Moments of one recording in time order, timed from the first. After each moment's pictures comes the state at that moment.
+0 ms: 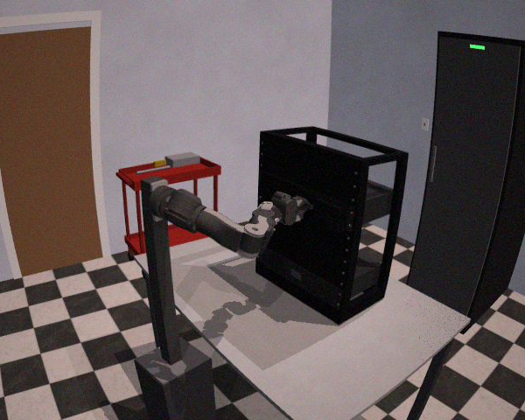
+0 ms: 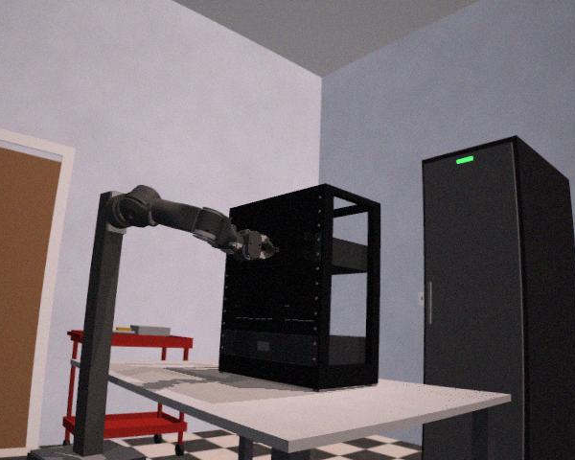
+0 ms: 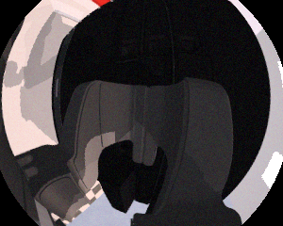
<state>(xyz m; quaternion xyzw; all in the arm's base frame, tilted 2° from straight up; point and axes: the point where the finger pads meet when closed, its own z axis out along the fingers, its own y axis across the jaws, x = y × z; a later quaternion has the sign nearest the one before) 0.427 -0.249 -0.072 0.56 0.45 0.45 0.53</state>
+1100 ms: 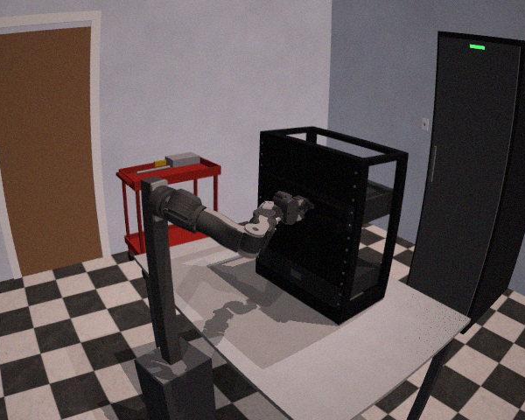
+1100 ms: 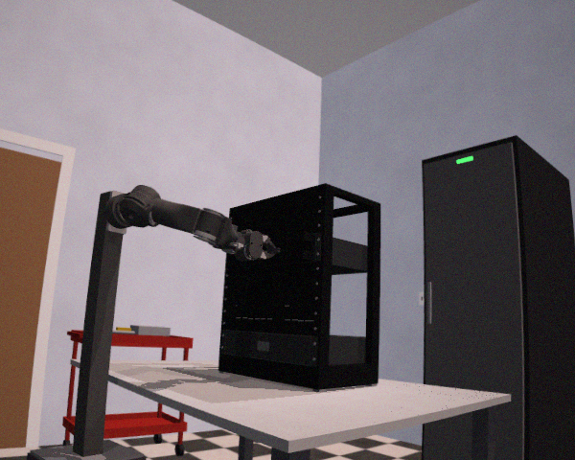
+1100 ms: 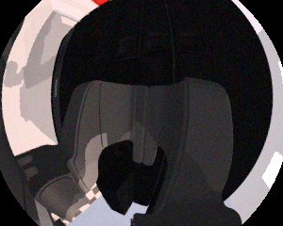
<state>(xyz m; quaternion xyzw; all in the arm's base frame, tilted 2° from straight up) 0.432 -0.250 -0.072 0.56 0.45 0.45 0.52</state>
